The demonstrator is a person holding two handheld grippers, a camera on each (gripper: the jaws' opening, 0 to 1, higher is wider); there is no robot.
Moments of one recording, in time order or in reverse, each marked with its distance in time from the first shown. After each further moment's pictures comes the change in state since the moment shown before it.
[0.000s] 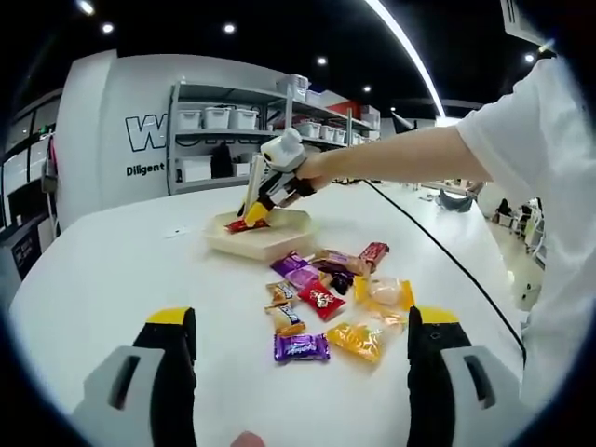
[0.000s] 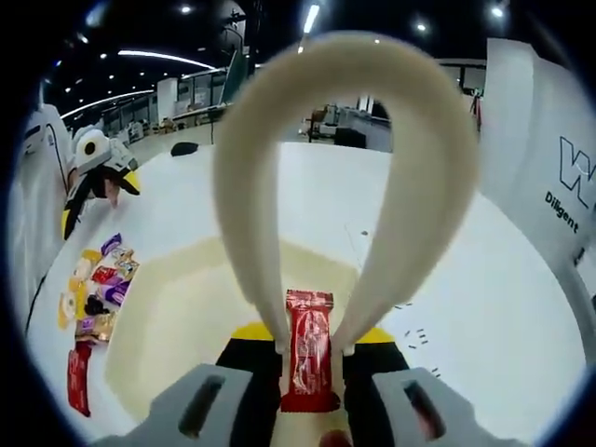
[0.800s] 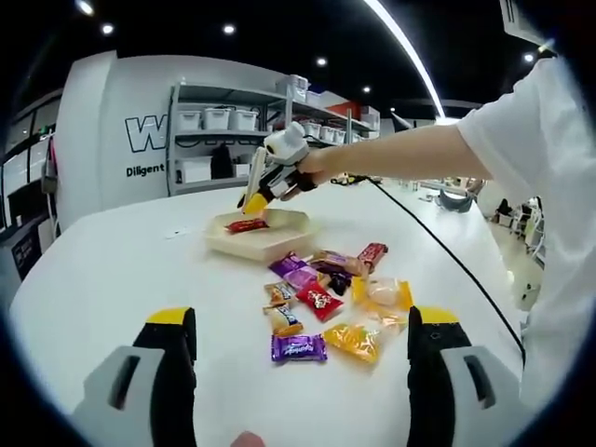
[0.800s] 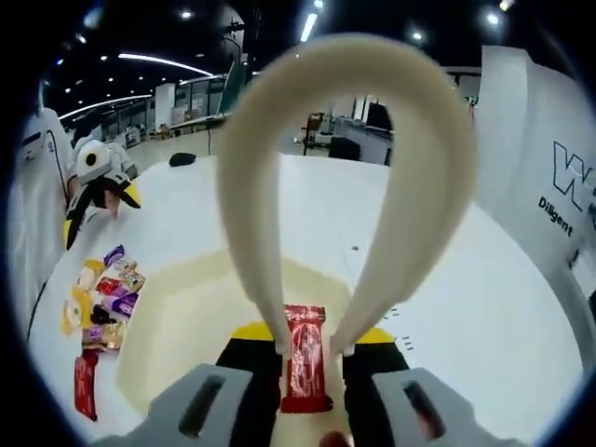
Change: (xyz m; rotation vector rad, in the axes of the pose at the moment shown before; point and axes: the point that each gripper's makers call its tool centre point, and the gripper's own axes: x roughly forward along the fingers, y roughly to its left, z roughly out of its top) left arm -0.001 -0.002 0.001 0.002 -0.005 0.001; right arm -0.018 -0.003 0.015 0.003 -0.046 -0.026
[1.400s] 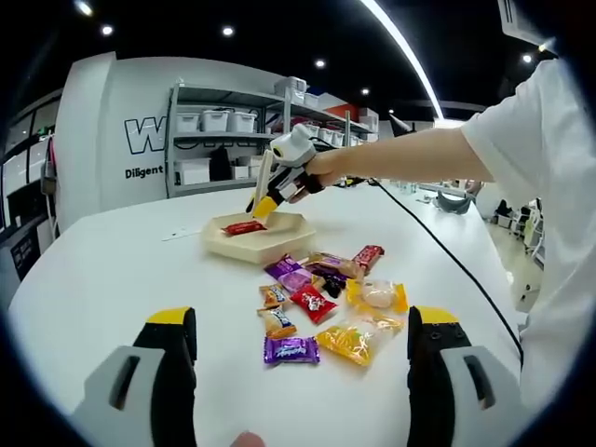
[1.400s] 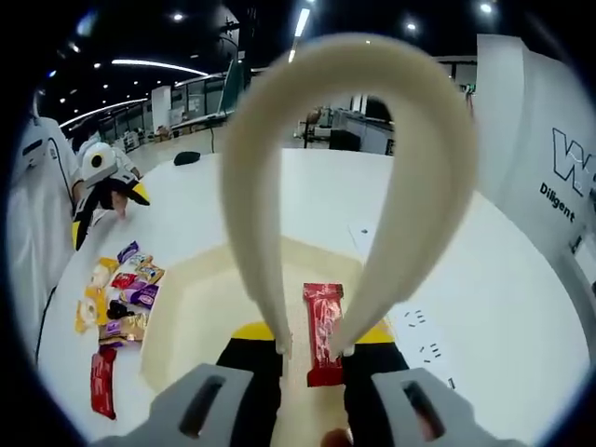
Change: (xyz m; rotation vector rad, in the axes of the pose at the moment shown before) left arm 0.001 -0.006 0.002 0.001 -0.009 -0.008; right arm -0.016 0.019 -0.016 0.044 0.034 0.021
